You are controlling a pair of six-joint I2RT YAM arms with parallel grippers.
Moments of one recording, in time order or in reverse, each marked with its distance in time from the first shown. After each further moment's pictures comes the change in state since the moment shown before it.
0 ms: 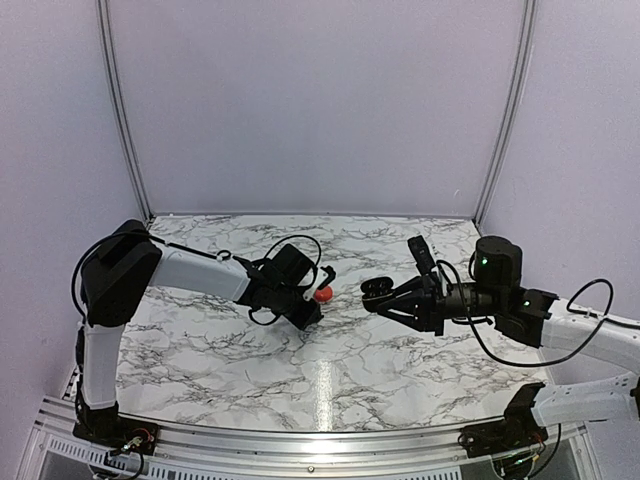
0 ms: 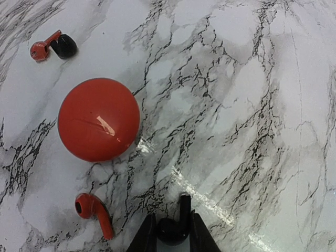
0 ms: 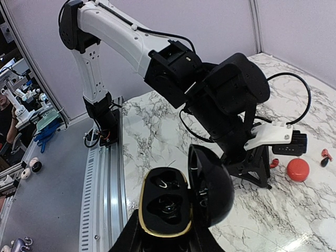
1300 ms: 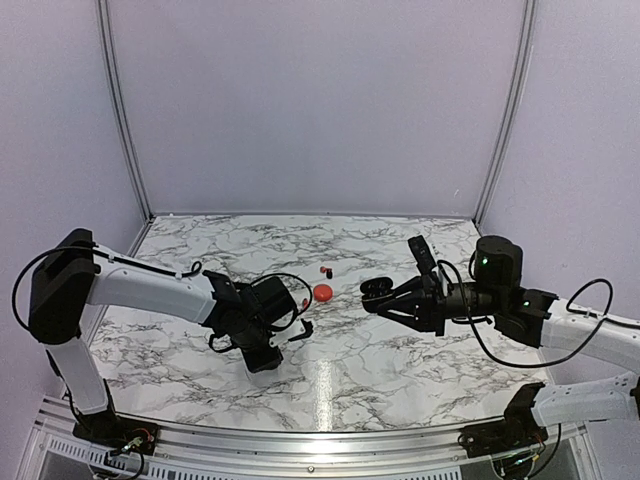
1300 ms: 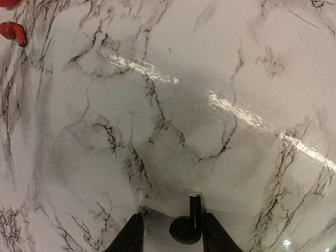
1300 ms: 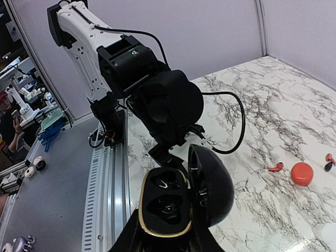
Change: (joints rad) left arm -0.137 -0.309 -0.278 -0.392 -0.098 0.225; right arm 0.000 0.002 -0.001 0.016 -0.027 0.007
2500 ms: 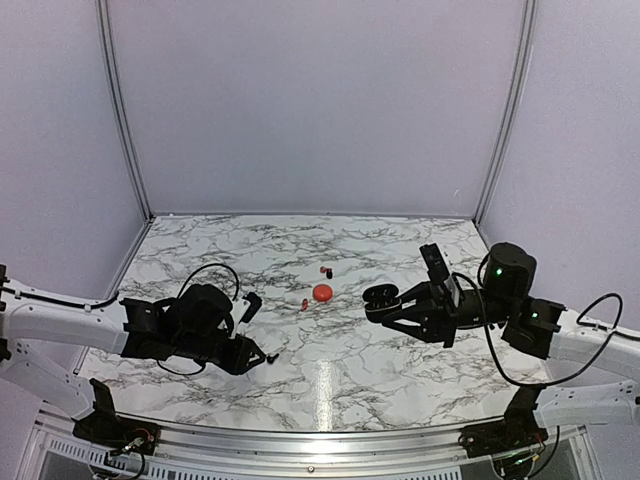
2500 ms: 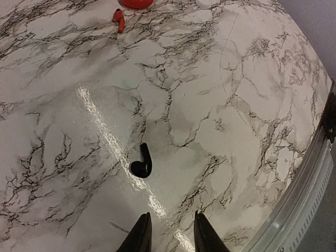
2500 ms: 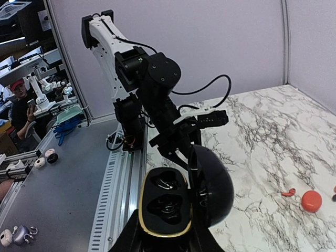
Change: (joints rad) left arm -0.019 -0.496 -0.444 0.388 0.048 -0.655; right arm 0.067 -0.092 -0.048 0.068 -0.035 -0.028
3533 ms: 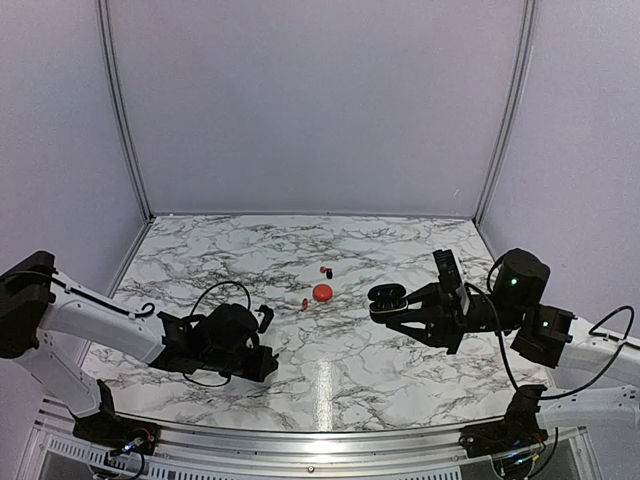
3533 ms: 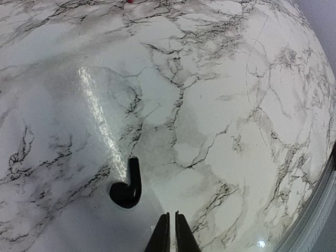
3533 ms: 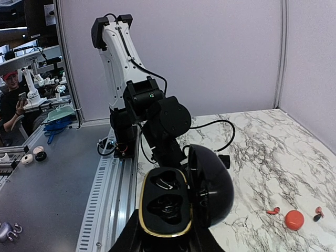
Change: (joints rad) left arm -0.060 0.229 -0.010 0.235 -0.055 -0.233; right arm 0.086 -0.103 -0.019 0.001 0.115 -0.078
